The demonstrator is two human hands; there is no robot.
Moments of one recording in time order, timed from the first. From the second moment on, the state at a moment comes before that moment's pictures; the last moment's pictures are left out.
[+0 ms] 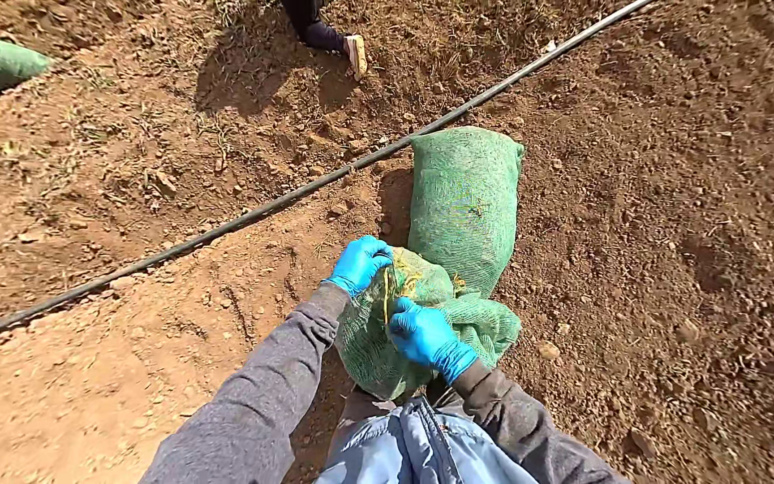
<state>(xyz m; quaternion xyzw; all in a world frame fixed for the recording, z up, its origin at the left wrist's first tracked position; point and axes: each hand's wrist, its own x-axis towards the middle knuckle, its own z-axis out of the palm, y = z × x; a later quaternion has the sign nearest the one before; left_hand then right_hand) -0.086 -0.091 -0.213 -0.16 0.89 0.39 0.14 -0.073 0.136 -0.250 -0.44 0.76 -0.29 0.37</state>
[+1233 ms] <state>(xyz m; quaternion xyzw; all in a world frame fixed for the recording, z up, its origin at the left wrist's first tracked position) -0.090 -0.085 -0.230 -0.37 0.78 0.49 0.10 -0.067 0.238 -0.120 -0.46 0.63 -0.40 0.48</state>
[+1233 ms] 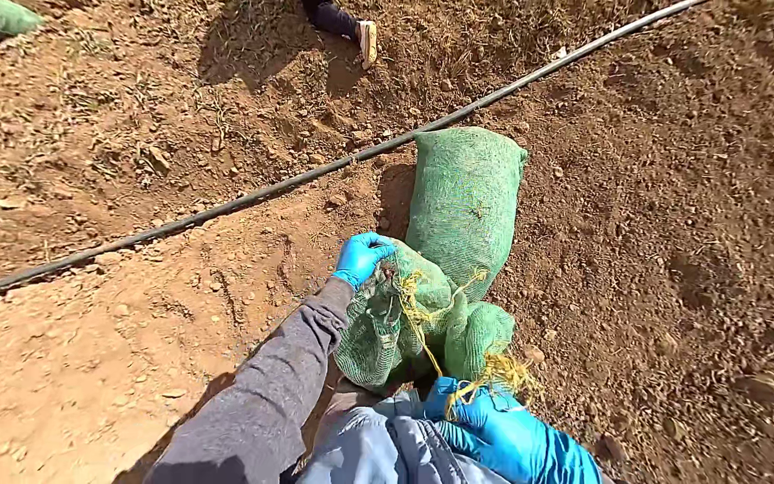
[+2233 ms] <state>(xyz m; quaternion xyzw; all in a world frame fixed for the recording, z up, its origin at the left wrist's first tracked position) -0.005 0.014 -0.286 -0.36 0.68 0.62 0.16 -0.141 0.256 -0.170 -0.10 0.84 -0.22 0.49</state>
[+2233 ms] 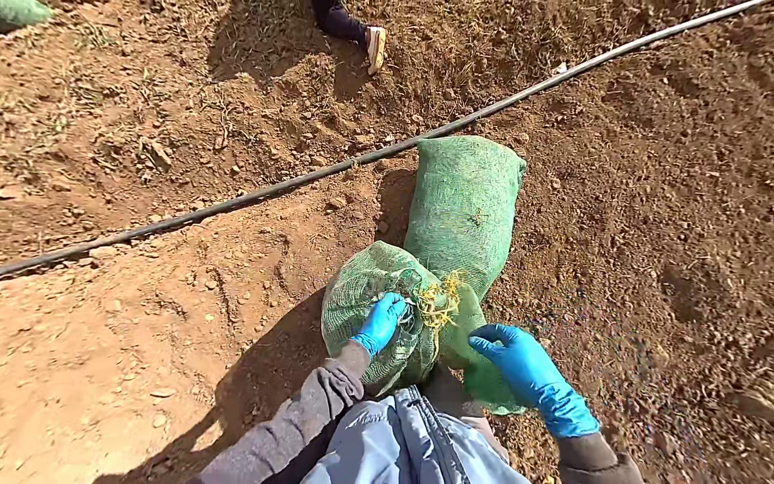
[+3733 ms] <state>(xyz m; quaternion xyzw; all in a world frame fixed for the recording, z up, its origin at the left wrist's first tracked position) -0.133 0.017 -0.262 -0.52 0.52 0.67 0.14 -0.043 0.202 -0.260 -0.26 0.93 -0.25 0.05</state>
